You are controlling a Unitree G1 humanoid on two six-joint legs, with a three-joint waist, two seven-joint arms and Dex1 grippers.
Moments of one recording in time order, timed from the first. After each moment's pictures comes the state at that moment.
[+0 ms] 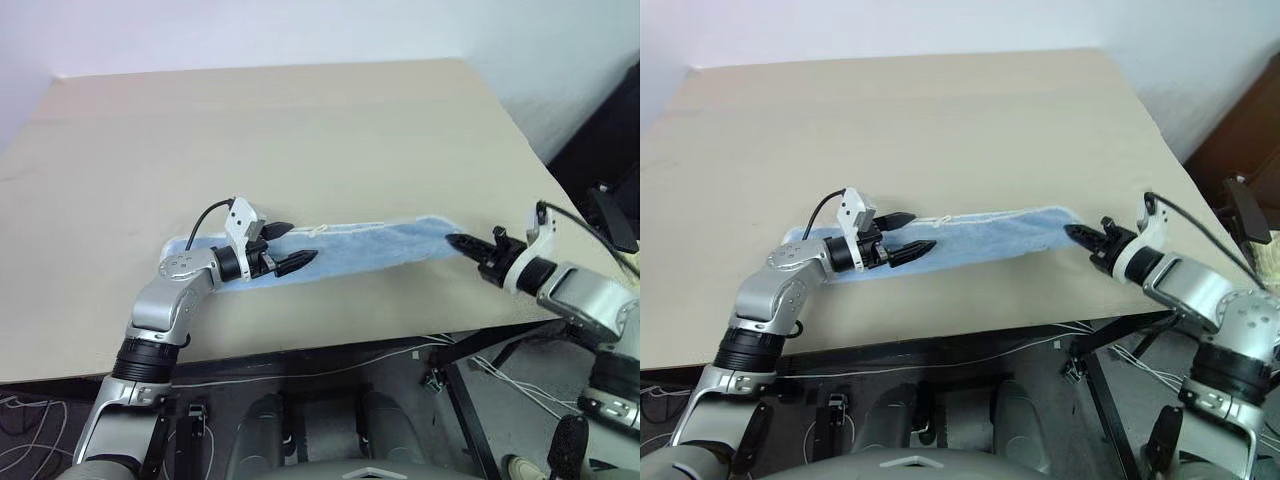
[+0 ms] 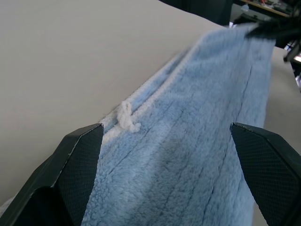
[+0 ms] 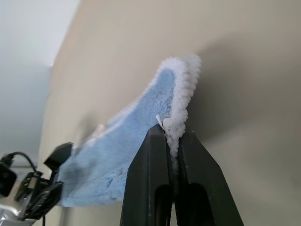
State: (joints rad) left arm -0.43 0.43 -0.05 0.04 -0.42 0.45 -0.86; right arm -0.41 -0.58 -0.54 0.06 1.57 1.26 -0.19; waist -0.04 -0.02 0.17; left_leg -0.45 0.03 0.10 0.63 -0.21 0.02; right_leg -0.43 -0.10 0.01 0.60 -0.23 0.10
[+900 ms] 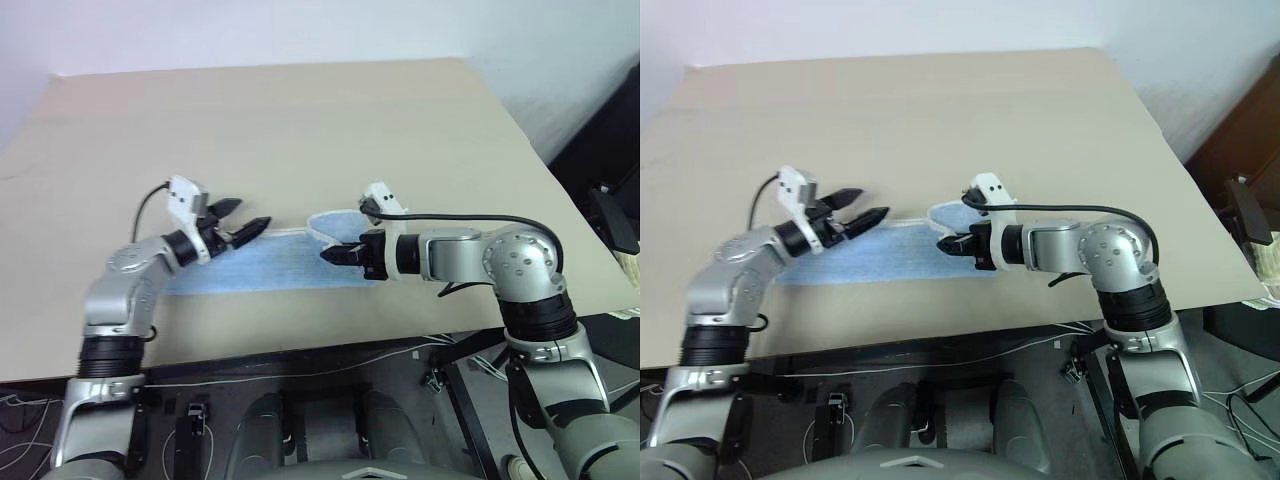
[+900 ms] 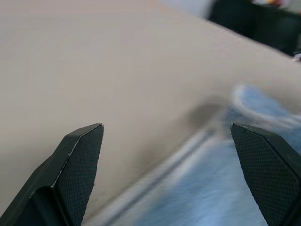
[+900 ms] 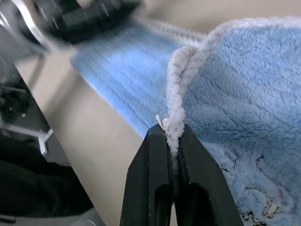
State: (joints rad) left arm -0.44 0.56 0.17 0.14 -0.47 0.46 -0.79; right arm -0.69 -0.46 0.12 -0.14 1.18 1.30 0.10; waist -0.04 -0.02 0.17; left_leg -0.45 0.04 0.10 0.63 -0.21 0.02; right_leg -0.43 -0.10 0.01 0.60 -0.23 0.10
